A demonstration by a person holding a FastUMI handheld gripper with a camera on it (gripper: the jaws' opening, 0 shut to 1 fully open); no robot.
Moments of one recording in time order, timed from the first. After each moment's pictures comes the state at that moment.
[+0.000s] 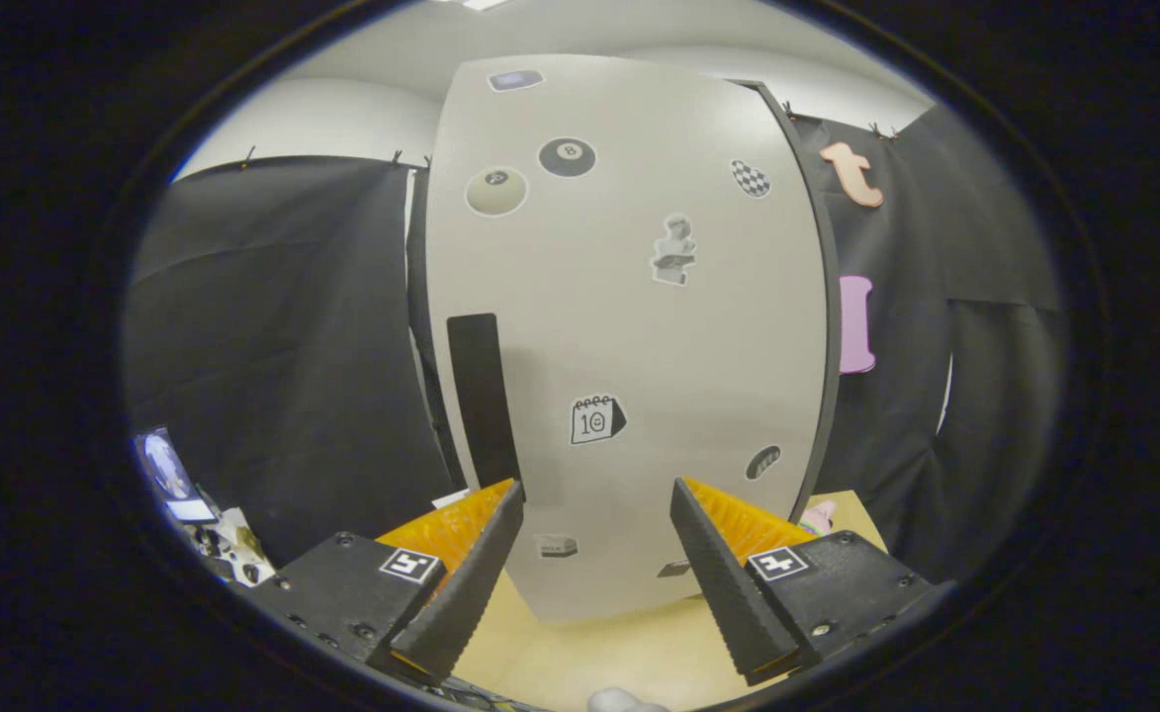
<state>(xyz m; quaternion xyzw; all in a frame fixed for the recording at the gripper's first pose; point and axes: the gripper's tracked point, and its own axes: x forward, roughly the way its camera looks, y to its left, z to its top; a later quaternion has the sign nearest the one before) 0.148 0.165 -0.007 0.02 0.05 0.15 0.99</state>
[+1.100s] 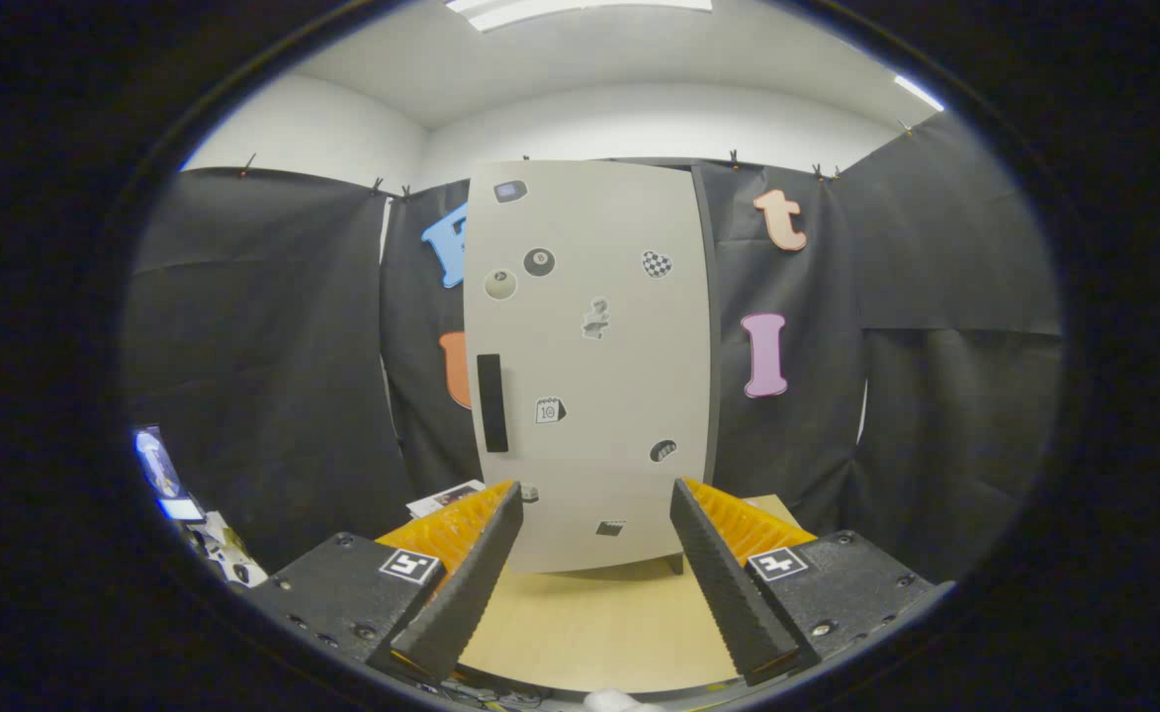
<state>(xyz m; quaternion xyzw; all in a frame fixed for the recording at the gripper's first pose) 0.001 0.108 0.005 0.02 0.01 0.07 1.00</state>
